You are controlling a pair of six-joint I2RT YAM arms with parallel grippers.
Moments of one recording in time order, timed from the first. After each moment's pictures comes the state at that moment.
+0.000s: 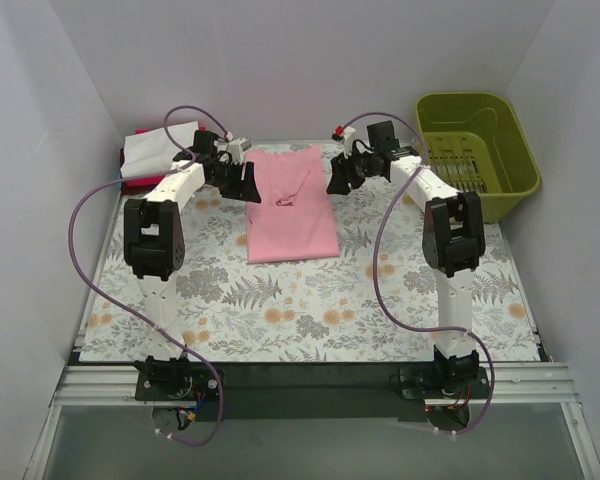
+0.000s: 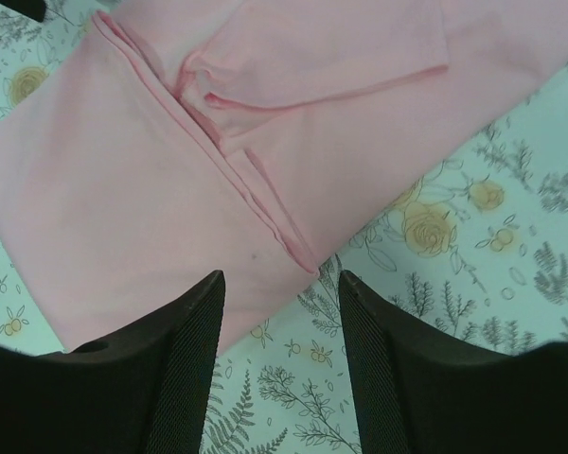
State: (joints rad) left arm -0.12 2.17 1.77 -0.61 0.63 0.10; right arm 0.31 2.19 1.85 -0.45 -0.70 -0.34
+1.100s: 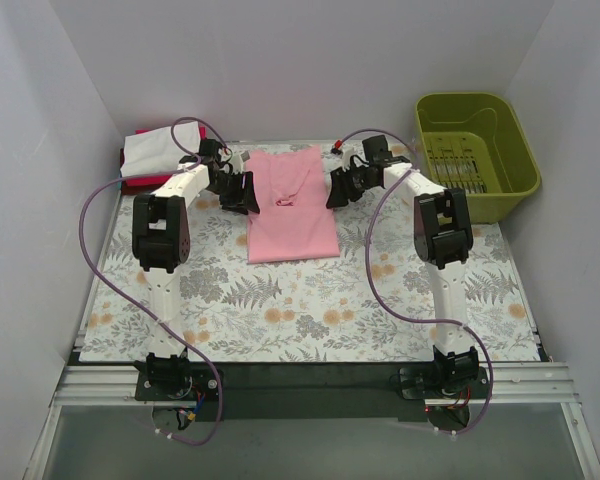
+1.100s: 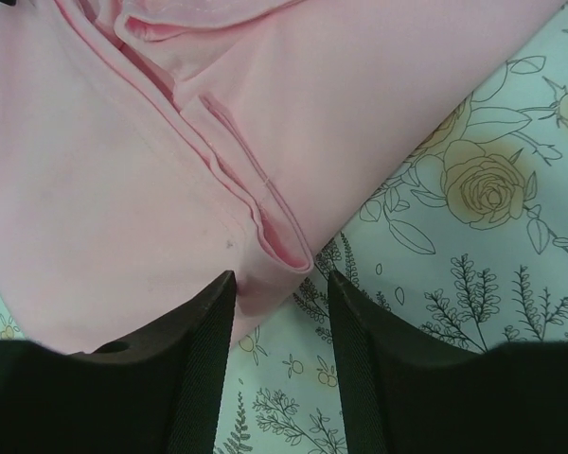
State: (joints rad) left arm -0.12 2.30 1.84 -0.71 0.56 -0.02; right arm 0.29 2.36 1.89 -0.48 -0.73 -0.23
